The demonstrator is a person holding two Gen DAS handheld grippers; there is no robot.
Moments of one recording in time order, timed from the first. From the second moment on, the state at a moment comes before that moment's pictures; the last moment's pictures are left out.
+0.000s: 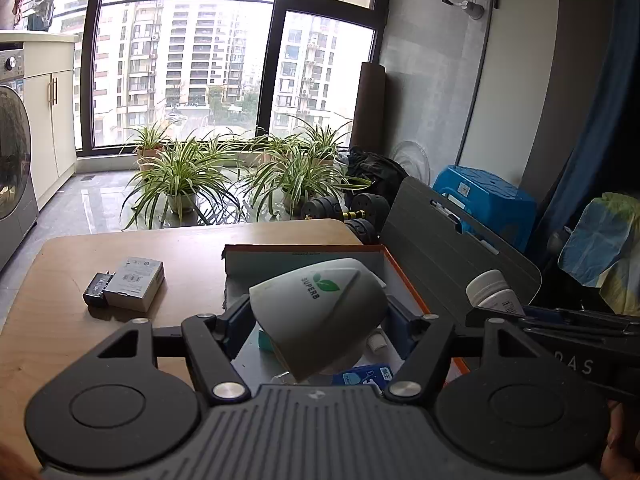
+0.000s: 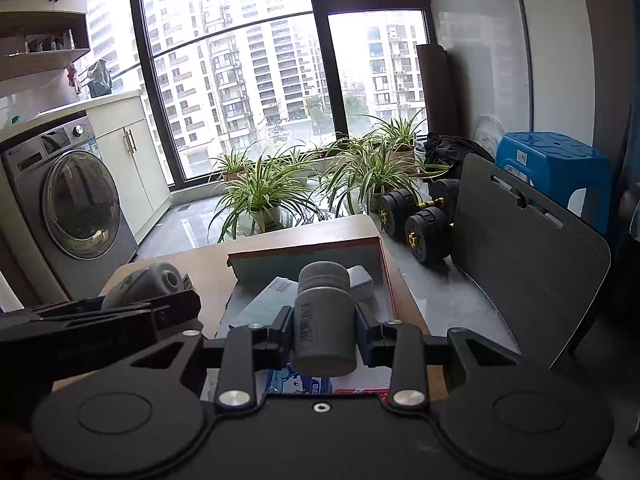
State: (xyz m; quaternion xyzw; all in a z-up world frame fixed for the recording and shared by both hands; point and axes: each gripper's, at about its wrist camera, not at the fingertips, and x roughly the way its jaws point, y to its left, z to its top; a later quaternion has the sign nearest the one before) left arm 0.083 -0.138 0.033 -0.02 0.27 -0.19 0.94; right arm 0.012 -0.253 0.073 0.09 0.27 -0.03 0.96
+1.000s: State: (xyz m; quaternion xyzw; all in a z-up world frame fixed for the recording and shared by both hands) left arm 0.086 -0.136 0.031 -0.02 0.27 -0.19 0.94; right arm 0.017 -0.249 0.072 0.09 0.27 -0.02 0.96
